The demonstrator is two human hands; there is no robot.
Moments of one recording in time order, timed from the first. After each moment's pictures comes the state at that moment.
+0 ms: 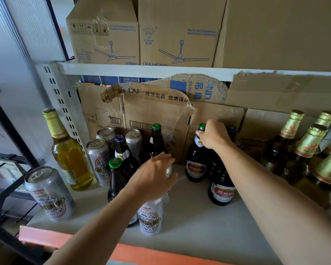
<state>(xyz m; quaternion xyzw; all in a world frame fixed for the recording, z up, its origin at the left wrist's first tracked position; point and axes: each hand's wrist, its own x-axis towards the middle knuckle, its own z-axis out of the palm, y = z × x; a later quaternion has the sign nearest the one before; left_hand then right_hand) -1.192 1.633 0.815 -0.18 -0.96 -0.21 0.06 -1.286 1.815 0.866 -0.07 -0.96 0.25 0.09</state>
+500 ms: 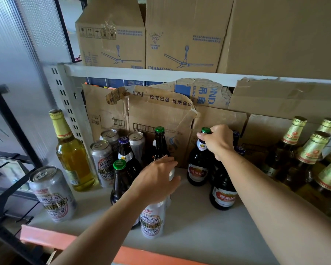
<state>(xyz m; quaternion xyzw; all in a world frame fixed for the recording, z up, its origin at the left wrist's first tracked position) -1.192 1.634 0.815 -0.18 -0.96 -0.23 0.07 -1.286 1.814 0.857 -0.15 -0.86 0.46 0.15</state>
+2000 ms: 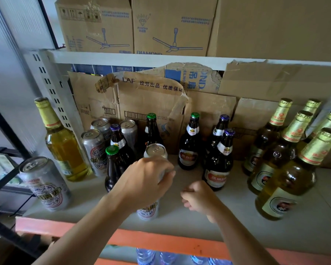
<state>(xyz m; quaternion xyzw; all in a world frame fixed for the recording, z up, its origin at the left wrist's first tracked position) -1.139 1.621 0.825 -0.27 -0.92 -0.24 0.16 -1.155 1.805 0.738 -0.09 -0.84 0.50 -0.16</state>
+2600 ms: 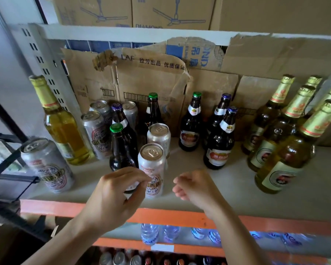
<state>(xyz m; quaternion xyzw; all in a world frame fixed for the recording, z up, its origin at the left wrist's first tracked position) -1.076 1.561 0.786 -0.29 -0.86 -0.37 0.21 -1.105 1.771 0.746 -0.08 -0.80 0.59 -0.10</state>
